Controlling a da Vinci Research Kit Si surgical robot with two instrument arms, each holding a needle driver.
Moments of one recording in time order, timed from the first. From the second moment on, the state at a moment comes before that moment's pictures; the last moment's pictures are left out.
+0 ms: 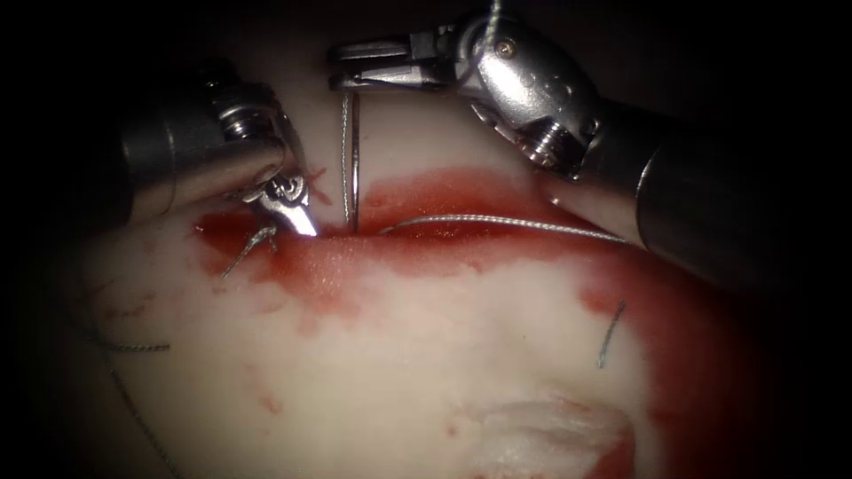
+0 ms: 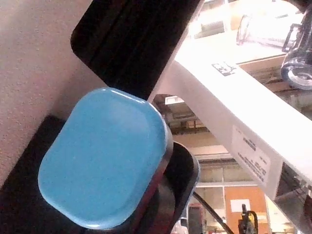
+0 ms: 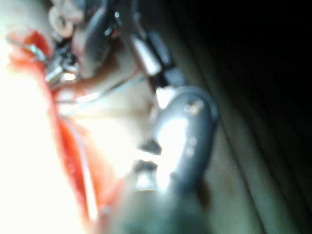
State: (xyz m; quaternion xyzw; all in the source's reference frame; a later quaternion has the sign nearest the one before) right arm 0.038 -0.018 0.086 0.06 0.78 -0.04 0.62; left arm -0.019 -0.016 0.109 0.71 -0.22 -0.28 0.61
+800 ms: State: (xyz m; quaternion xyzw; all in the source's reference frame) right arm 0.037 -0.017 0.085 0.09 0.78 -0.02 0.61; left arm -0.019 -0.016 0.109 0.71 -0.22 -0.27 0.61
